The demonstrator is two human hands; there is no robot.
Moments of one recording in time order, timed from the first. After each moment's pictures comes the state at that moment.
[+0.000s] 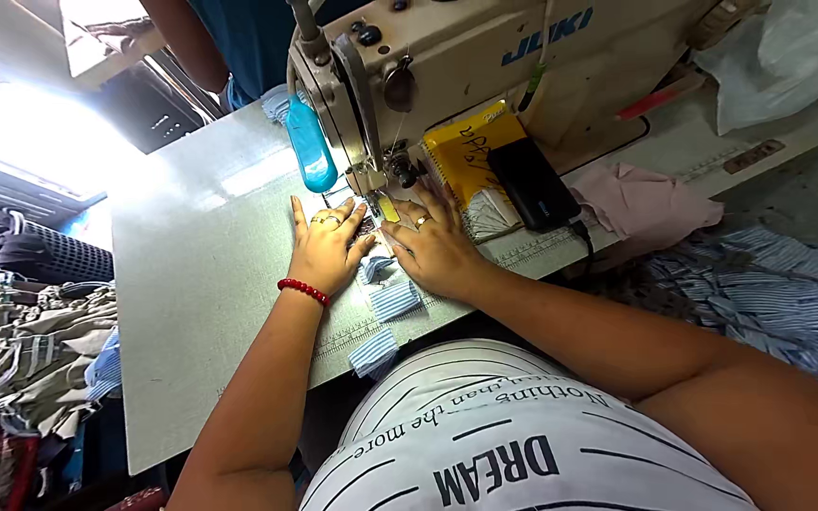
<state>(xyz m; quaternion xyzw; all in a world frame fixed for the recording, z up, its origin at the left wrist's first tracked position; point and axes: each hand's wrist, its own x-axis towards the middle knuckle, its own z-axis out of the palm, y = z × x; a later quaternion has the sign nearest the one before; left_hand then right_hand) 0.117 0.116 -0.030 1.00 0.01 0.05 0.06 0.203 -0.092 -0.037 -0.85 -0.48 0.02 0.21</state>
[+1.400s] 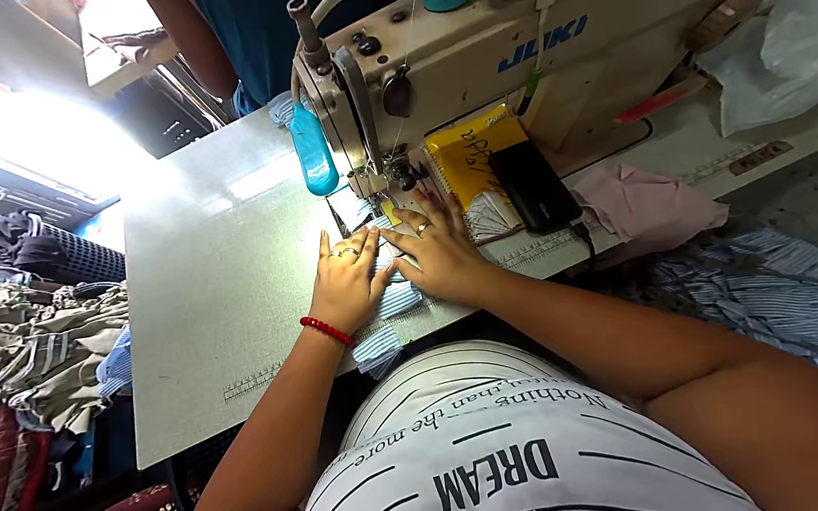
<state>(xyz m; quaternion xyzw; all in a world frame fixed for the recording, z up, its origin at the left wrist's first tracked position) 0.083 0.070 -0.037 0.99 0.02 0.07 0.07 0.197 -0.099 -0.032 -0.85 -0.49 0.04 0.20</state>
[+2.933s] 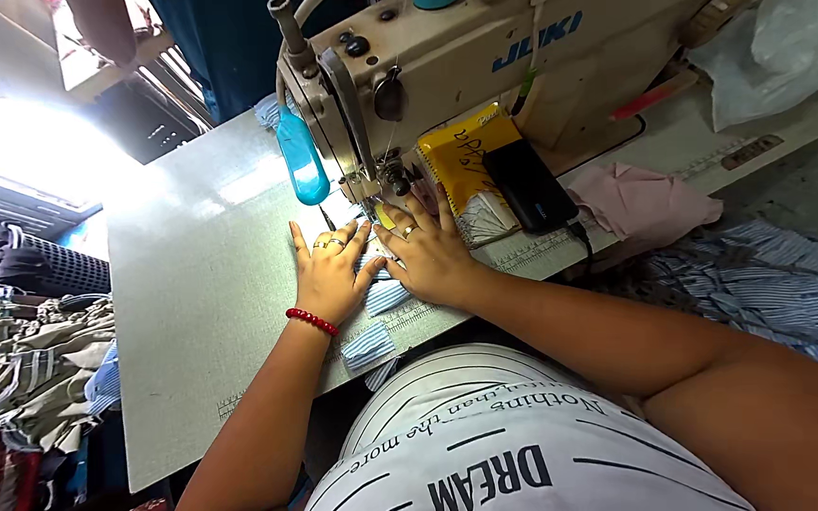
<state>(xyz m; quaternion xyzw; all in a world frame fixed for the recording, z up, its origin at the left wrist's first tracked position) 0.098 0.091 -0.033 1.00 0.04 0.06 0.06 0.194 -0.085 -0.030 -0.86 -0.49 -0.02 0.14</state>
